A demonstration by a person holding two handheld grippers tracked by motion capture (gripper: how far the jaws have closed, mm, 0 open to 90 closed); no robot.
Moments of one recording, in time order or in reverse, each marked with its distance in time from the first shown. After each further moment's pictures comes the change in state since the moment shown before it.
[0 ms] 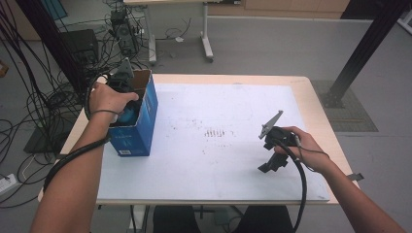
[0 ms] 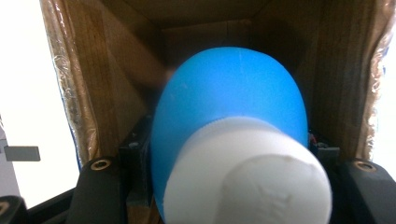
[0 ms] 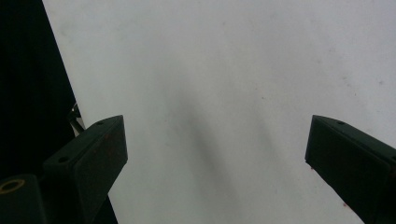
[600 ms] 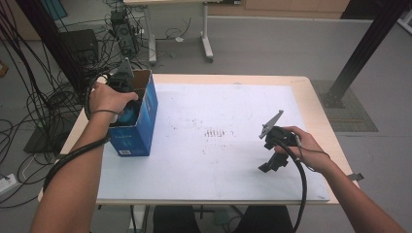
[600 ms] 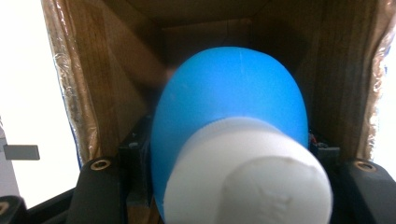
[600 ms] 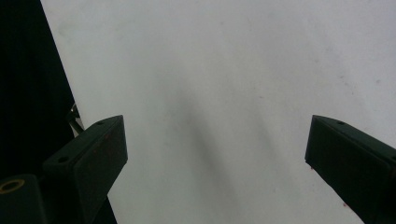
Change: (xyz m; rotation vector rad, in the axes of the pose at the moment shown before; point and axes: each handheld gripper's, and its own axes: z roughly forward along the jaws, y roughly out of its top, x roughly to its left) left arm 0.000 0.000 0.000 0.001 0.001 0.000; right arm -0.001 0.000 -0.001 -0.002 -0.002 0.004
